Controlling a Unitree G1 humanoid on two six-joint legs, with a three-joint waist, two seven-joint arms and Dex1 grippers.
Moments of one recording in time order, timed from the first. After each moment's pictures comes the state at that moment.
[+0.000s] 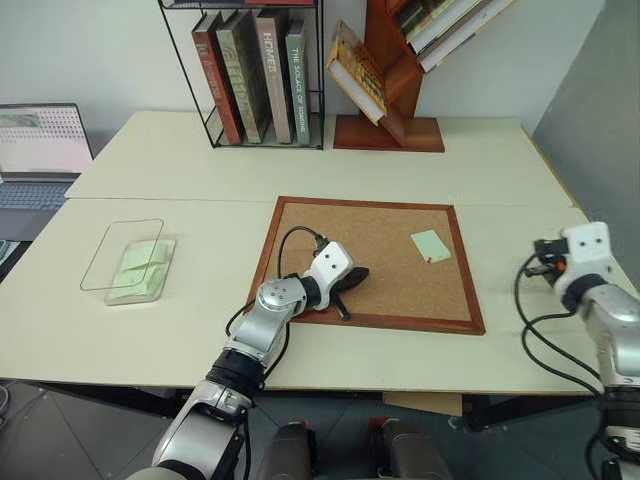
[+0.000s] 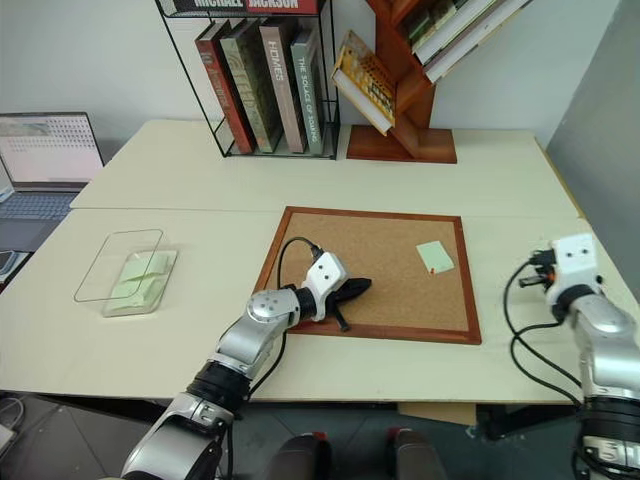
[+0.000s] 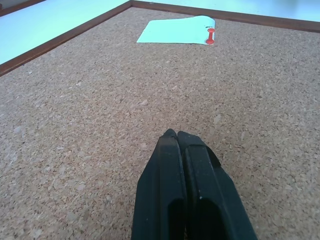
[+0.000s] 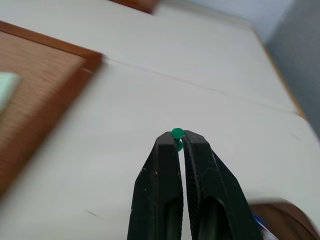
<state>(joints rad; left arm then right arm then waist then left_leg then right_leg) -0.51 0.22 -0.27 0.37 -0.02 0.10 -0.71 -0.23 -0.65 -0.32 0.17 0.15 0.35 0.35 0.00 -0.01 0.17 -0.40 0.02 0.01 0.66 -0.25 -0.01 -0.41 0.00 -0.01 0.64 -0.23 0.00</state>
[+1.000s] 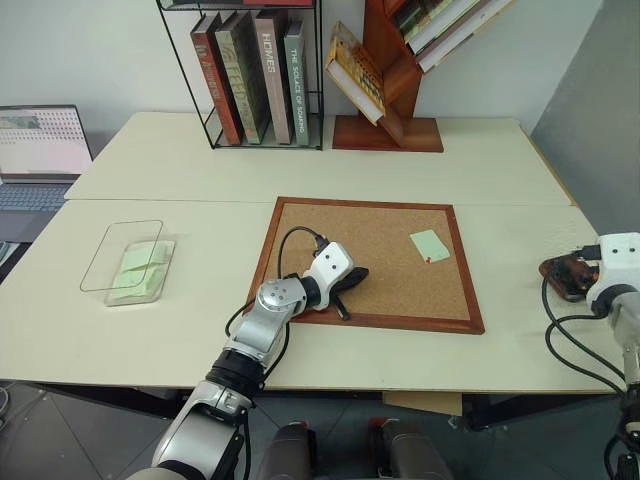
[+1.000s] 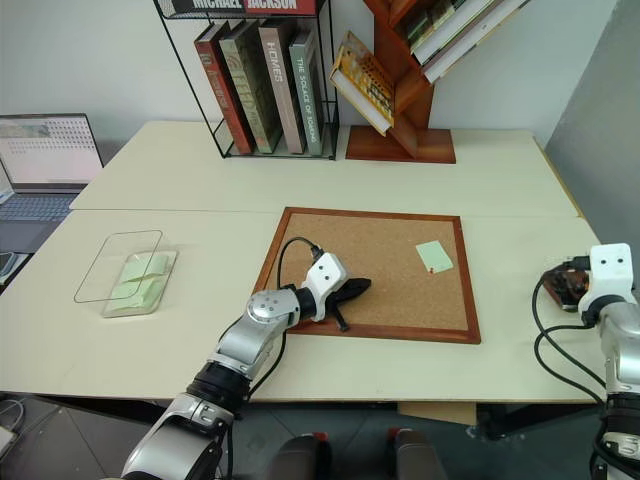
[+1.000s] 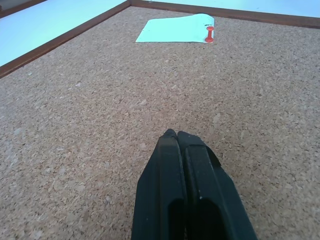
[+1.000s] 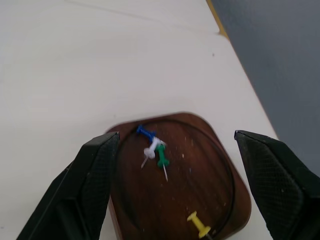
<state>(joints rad) -0.51 0.22 -0.27 0.36 -0.01 0.10 -0.71 -0.26 -0.73 -0.35 0.20 0.14 0.47 0.34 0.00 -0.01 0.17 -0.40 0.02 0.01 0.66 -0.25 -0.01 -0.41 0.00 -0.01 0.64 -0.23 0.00</state>
